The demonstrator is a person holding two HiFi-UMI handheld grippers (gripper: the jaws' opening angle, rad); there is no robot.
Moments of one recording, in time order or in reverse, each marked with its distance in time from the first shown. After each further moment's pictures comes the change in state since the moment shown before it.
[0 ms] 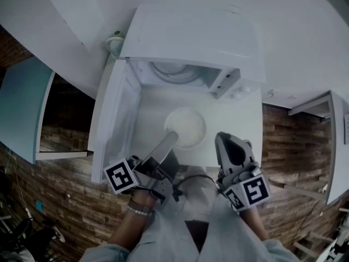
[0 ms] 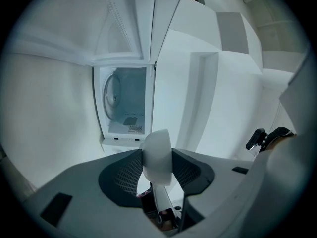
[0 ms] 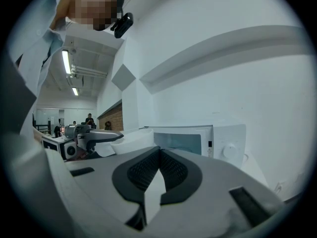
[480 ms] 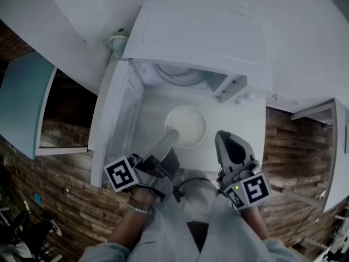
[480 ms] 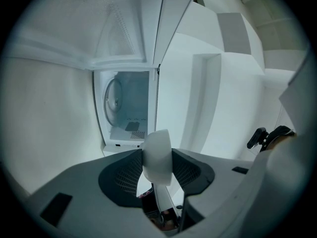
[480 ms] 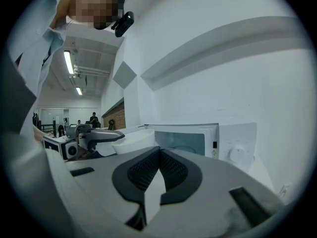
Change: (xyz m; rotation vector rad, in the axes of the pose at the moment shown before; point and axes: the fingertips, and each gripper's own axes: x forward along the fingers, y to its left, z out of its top) left arm 0.012 0.011 0.017 0.003 -0.039 0.025; right arm 0.025 -0.010 0.000 -0.007 0.026 0.054
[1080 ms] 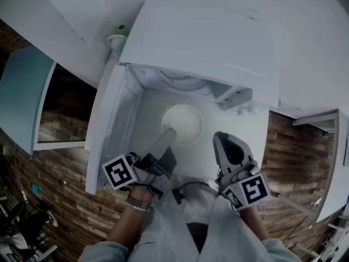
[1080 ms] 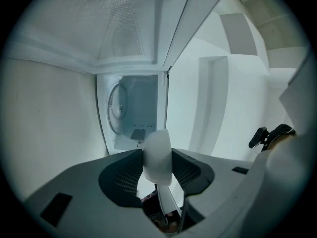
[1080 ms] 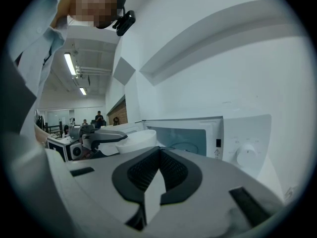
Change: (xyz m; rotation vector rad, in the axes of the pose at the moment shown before) left arm 0.022 0.023 0.025 -0.002 -0.063 0.051; right arm 0.030 -0.023 -0.012 0.013 0.087 0.065
